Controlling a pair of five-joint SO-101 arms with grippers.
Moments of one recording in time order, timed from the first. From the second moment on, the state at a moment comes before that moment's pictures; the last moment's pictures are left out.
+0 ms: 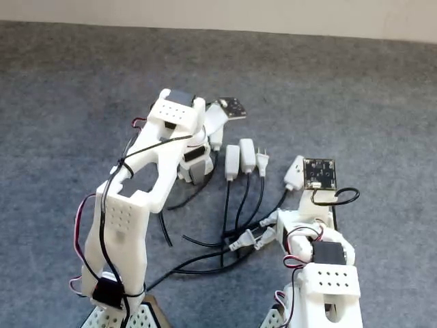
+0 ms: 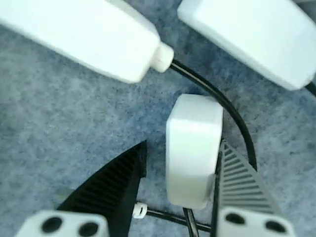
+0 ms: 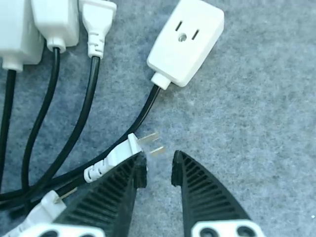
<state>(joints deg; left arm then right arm) 10.9 40.7 -25.0 82.7 -40.0 -3.5 -67.4 82.8 47.8 3.7</state>
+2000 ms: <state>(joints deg) 9.0 52.5 -51.8 98.0 -28.4 -3.5 -67.4 82.8 47.8 3.7</state>
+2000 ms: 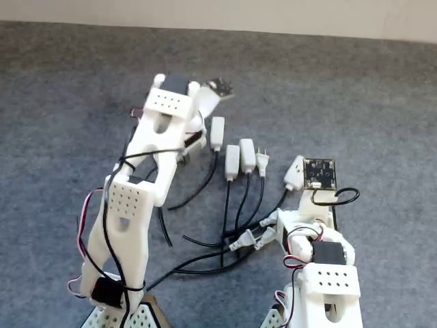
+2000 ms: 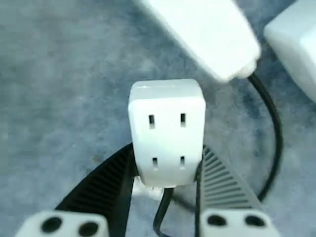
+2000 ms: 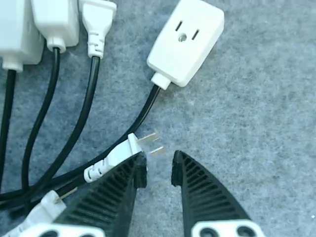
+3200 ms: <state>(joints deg) -12.8 -21.4 54.3 68.9 -75.2 -3.5 -67.4 82.8 47.8 3.7</state>
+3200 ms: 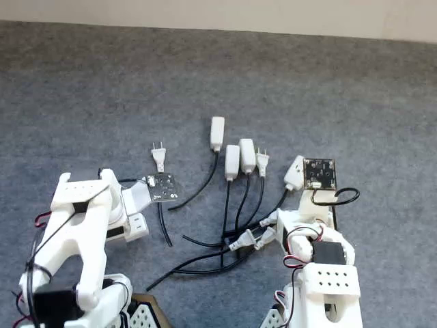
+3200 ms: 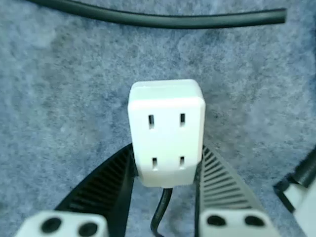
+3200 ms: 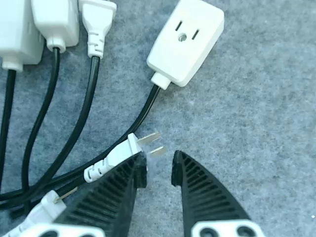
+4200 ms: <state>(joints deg) -15.6 -35.6 37.1 77.2 -42.8 -7.0 -67.4 79.4 53.4 6.3</state>
